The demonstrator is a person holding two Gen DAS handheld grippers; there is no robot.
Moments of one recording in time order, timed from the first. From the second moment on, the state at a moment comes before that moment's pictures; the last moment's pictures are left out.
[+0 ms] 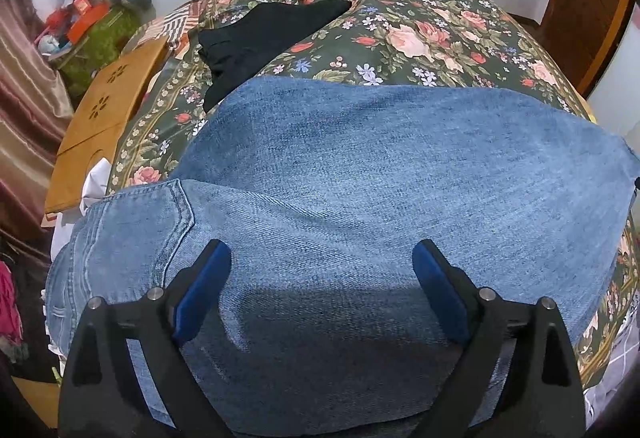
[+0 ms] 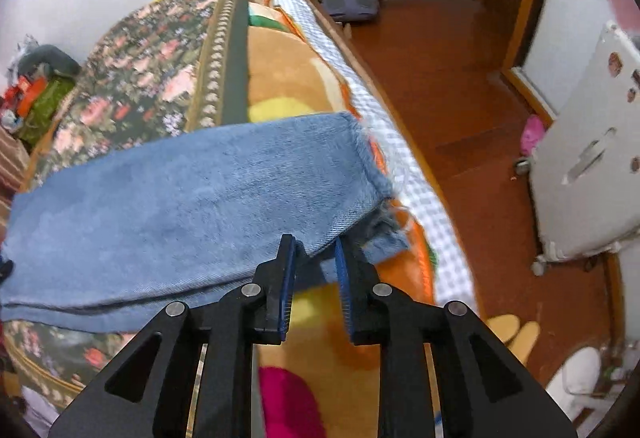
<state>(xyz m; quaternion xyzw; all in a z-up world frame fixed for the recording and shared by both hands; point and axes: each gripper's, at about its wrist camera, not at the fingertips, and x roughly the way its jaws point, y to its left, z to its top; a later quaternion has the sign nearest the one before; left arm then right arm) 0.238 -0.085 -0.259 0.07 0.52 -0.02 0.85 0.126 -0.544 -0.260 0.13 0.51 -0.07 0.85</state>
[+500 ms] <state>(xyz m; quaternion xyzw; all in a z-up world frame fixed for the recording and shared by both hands) 0.234 0.005 -0.190 0.04 0.43 0.00 0.90 0.136 -0.426 -0.151 0.06 0.42 0.04 0.91</state>
